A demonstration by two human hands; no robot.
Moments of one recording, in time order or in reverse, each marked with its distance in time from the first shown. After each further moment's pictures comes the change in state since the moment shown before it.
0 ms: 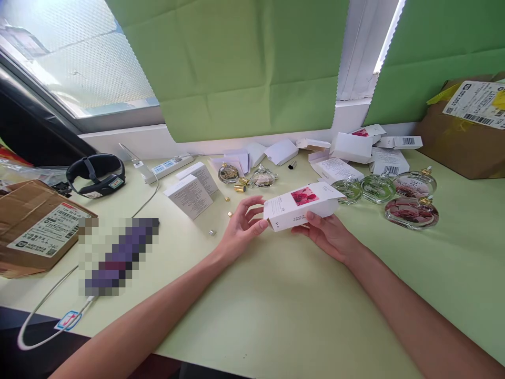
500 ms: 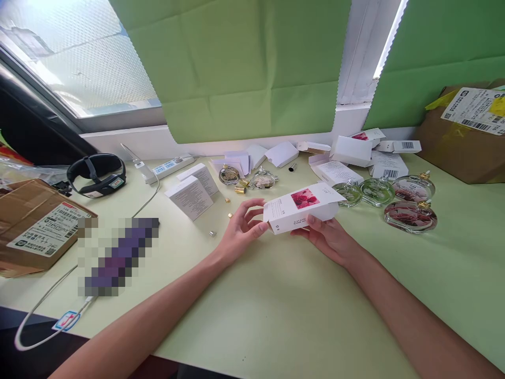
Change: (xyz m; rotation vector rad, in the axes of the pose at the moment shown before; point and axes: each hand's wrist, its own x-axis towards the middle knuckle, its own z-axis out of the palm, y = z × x) left_hand 0.000 0.005 0.000 0.029 -0.013 -0.005; right_hand -0.001 0.004 -0.007 0.042 -0.049 0.002
